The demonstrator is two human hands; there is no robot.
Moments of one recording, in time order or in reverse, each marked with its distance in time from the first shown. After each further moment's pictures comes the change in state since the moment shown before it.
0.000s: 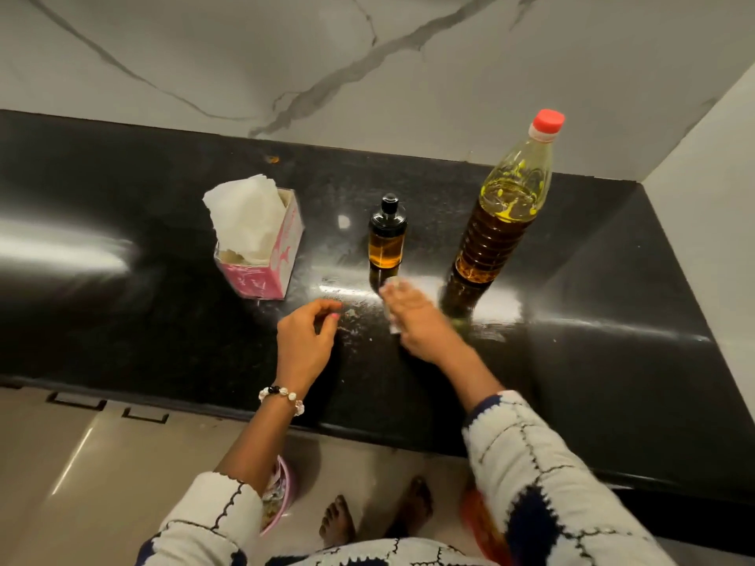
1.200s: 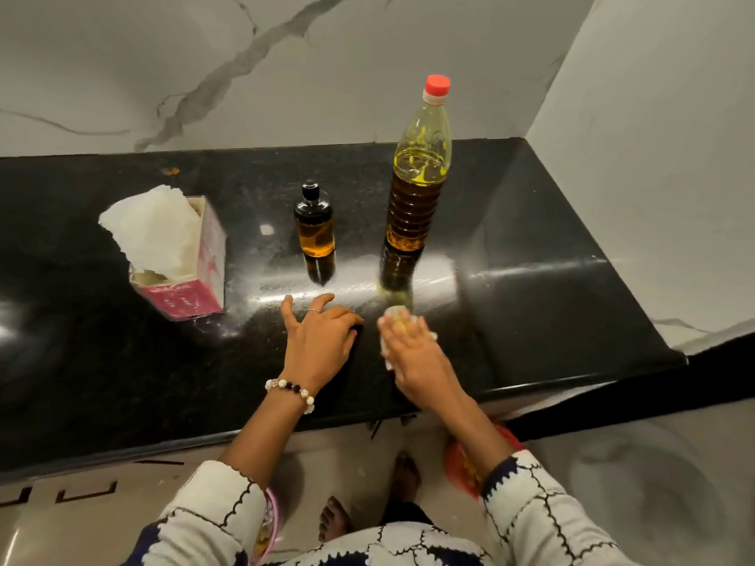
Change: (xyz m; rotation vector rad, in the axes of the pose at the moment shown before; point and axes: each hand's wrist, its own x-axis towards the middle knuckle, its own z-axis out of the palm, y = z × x) left_hand -0.013 0.031 0.039 0.661 -0.495 0.468; right_hand -0.115 -0.012 0.042 -0.152 0.182 0.266
